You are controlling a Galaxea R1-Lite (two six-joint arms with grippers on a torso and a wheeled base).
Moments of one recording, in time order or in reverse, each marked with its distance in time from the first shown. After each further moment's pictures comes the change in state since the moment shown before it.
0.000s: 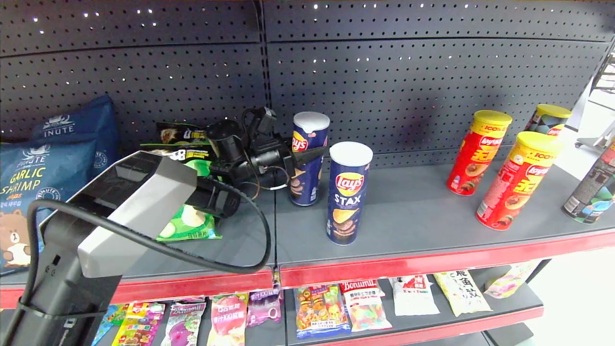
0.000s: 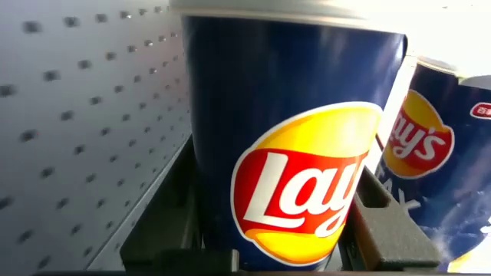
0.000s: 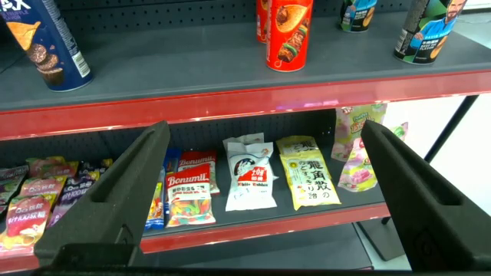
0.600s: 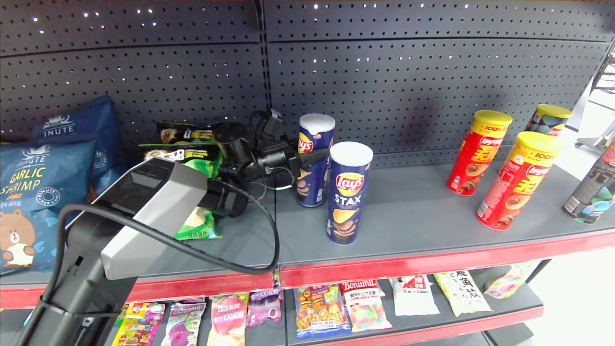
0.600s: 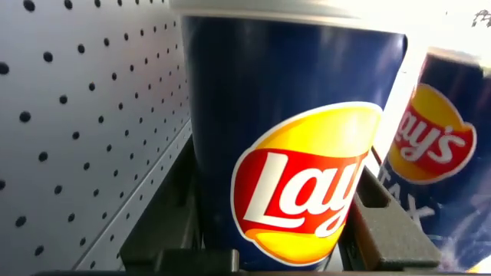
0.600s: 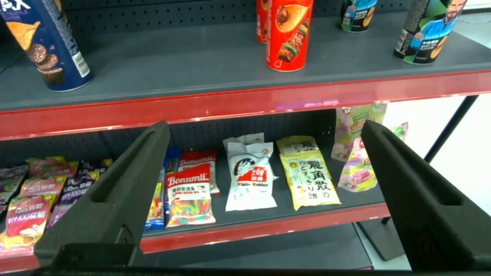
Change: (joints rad) left arm -0.014 0.064 -0.099 0.003 -0.028 -0.050; right arm 0.000 0.000 0.000 0.000 0.000 0.000
